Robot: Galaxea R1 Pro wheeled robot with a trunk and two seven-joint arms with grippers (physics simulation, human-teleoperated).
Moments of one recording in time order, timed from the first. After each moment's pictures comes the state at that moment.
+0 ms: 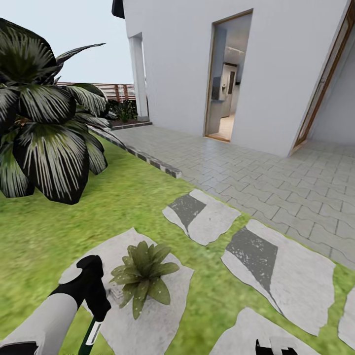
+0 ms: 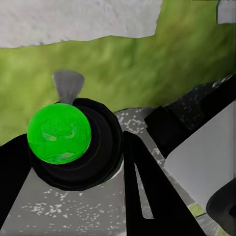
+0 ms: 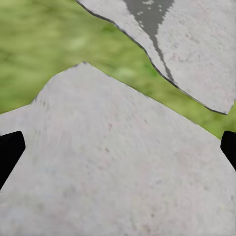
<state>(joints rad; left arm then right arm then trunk) -0.72 0.08 0.06 -0.60 -1.36 0.73 -1.40 -0.41 -0.08 -0.10 -0.04 0.15 -0.45 -0.27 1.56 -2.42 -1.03</state>
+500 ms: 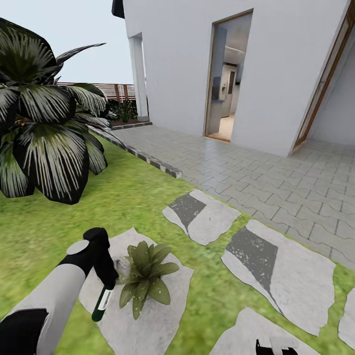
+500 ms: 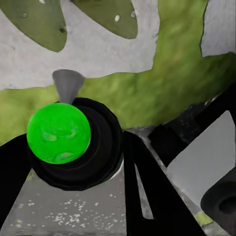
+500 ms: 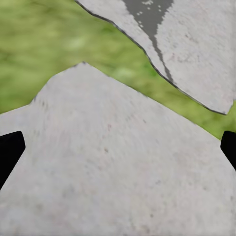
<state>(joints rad) -0.89 0.06 0.03 -0.62 -1.42 0.73 -1.56 -0.41 -0.08 -0.10 -0.04 0.15 -0.45 -0.27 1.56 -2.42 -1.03</state>
